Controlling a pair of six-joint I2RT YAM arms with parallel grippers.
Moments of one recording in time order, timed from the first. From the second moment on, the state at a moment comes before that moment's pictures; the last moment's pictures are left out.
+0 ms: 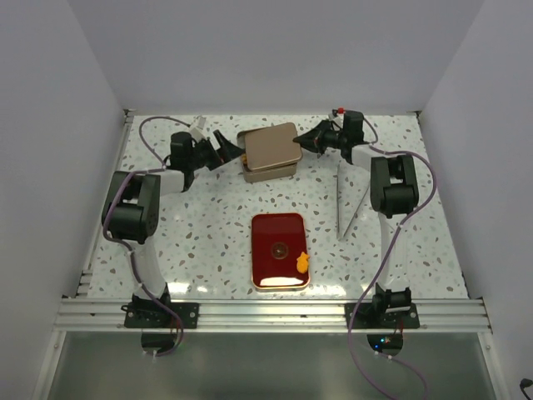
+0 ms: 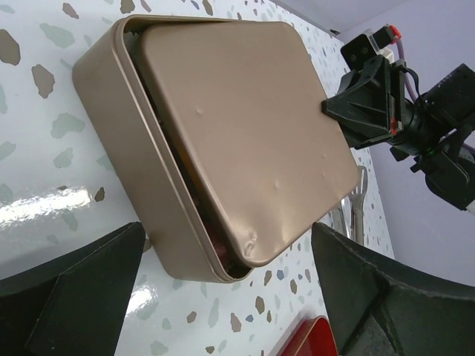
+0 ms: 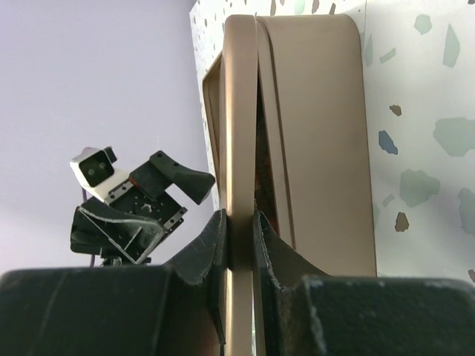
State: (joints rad) left arm -0.12 1.97 1.09 0.54 0.58 -0.72; right arm 0.11 2.39 1.70 0.24 -0.86 1.11
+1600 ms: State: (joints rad) left arm -0.15 2.15 1.21 0.65 0.67 -0.78; right arm 0.10 2.50 1.81 0.21 -0.81 1.07
